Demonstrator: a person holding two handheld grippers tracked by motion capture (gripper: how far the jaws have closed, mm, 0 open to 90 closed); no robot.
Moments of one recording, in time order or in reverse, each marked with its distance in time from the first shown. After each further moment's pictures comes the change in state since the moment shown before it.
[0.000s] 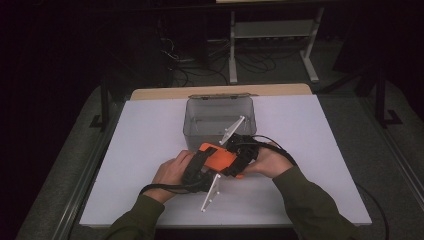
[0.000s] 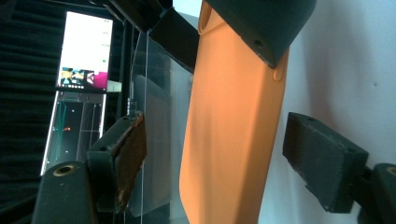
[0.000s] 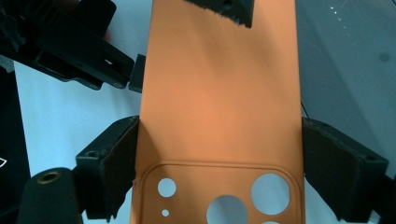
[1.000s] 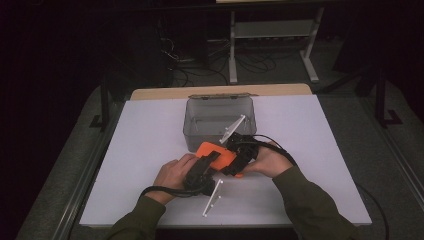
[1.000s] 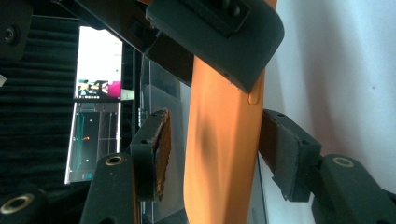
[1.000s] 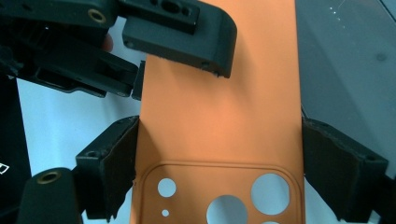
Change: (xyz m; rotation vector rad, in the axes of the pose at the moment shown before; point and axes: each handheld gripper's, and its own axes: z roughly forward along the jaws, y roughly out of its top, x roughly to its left) left arm -0.006 0.007 -0.002 0.001 0.045 0.088; right arm -0.002 0.001 -0.001 -0.010 0.001 0.017
